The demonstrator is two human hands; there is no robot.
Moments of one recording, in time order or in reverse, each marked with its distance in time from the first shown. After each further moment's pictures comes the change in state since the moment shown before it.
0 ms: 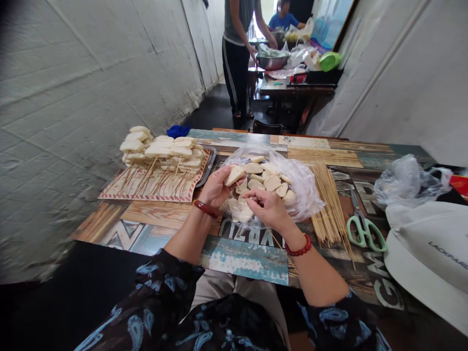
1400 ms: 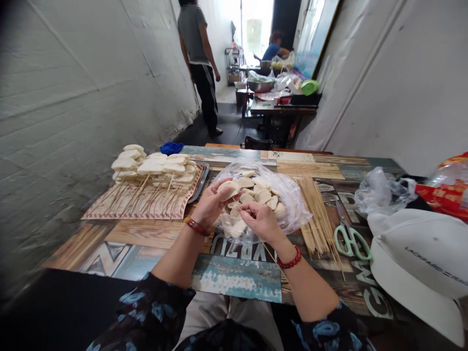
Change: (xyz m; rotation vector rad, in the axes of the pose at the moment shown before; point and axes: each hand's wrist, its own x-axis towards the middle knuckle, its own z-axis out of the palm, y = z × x) left_hand -0.006 -0.001 0.003 0.112 -0.105 0.085; right_hand 0.005 0.000 0.000 -0.018 0.065 0.050
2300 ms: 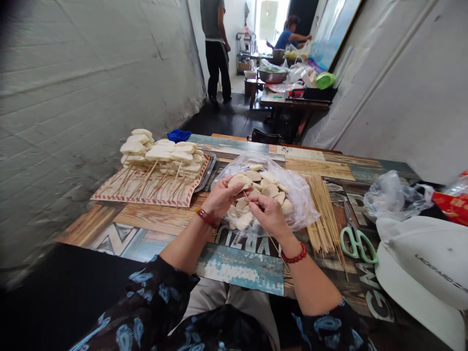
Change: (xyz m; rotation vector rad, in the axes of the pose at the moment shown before) left_hand -0.006 -0.006 0.005 -0.031 -0.128 -0.064; right_hand 0.001 0.011 0.001 -0.020 0.066 -0.082
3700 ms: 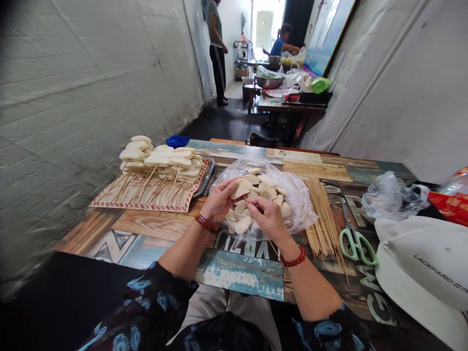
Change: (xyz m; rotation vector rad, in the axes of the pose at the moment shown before) left_hand 0.004 -0.003 -0.003 -0.061 0.105 0.029; right_hand 0.001 -0.003 0.000 0.040 0.036 0.010
